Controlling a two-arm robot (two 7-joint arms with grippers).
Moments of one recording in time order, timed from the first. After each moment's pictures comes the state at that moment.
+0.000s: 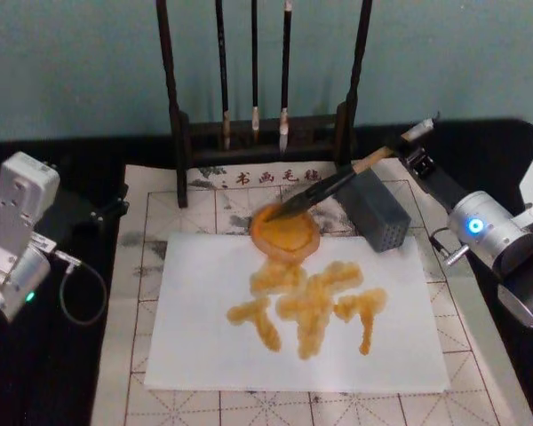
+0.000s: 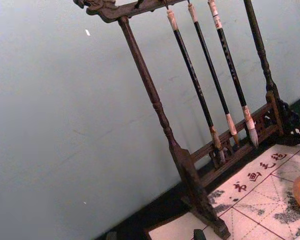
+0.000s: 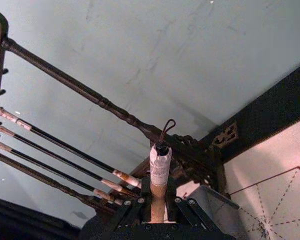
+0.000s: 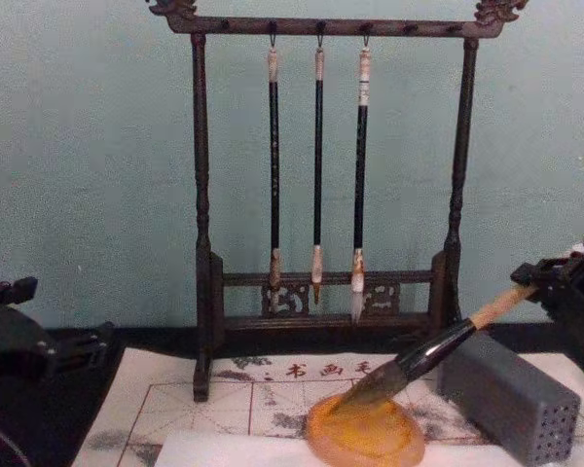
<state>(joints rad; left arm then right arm) -0.20 0.60 0.45 -1.41 -0.25 -0.12 0.03 0.36 0.36 -0.36 -1.19 1.38 0.16 0.22</state>
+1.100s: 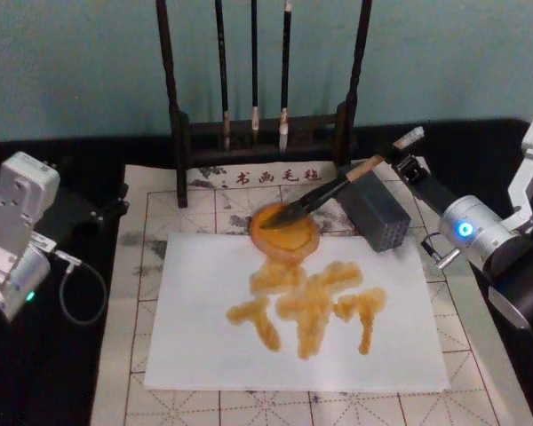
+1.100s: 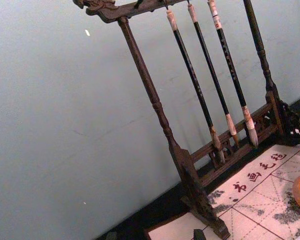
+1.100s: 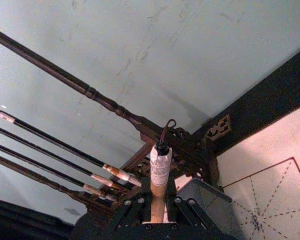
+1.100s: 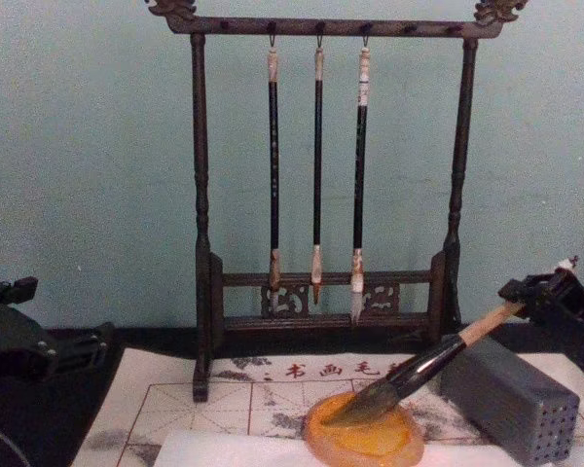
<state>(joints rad) -0.20 0.60 0.45 -1.41 -0.25 -0.12 0.03 0.39 0.37 -0.41 -1.16 1.39 0.14 0.20</state>
